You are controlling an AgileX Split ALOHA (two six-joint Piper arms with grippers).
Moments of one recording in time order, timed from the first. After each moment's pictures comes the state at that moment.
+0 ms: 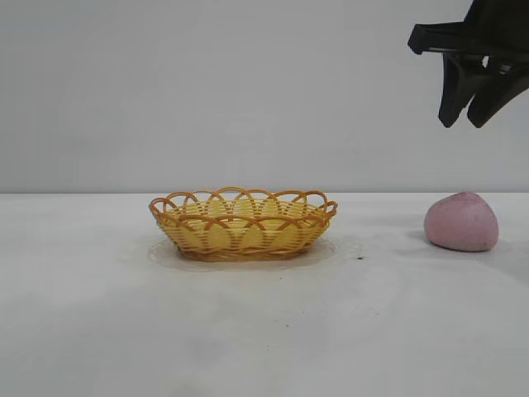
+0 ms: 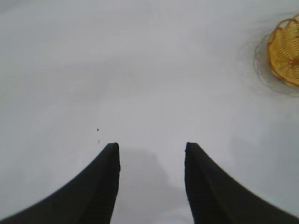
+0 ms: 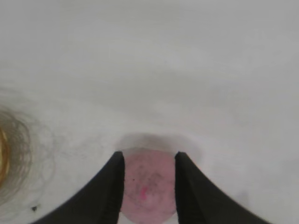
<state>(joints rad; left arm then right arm) -0.15 0.90 -0.91 0.10 0.98 -0.05 0.22 1.74 -1.10 0.08 0.42 -0.04</state>
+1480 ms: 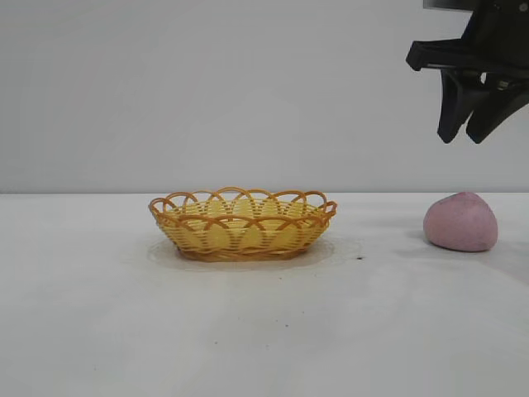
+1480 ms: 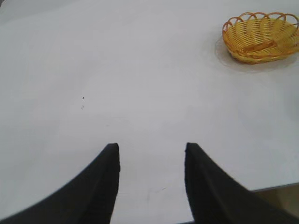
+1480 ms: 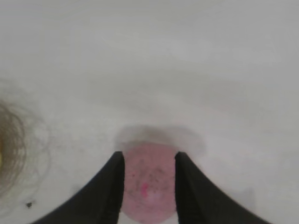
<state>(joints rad) -0.15 -0.02 -0.48 0.02 1.12 -0.02 0.22 1.76 -1.10 0.10 0.42 -0.07</state>
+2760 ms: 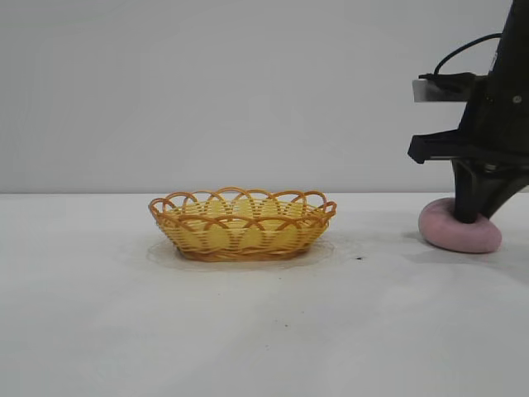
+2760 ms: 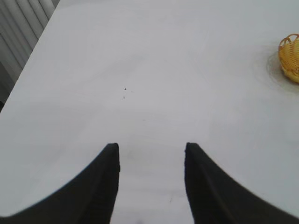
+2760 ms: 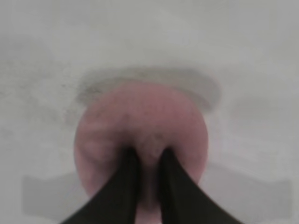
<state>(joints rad) 0.09 -0.02 -0.48 0.02 1.12 -0.02 0.22 1.94 -1.11 0.07 0.41 -0.07</state>
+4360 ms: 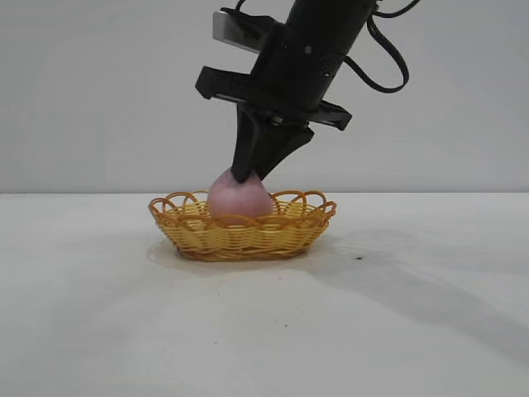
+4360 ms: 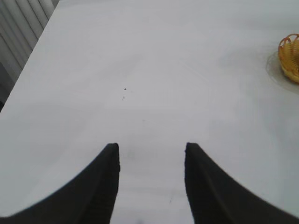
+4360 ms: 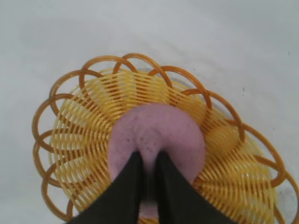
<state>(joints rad) 0.09 -0.02 -0.48 0.02 1.12 -0.02 0.57 2.05 -1.44 0.47 0.56 -0.46</state>
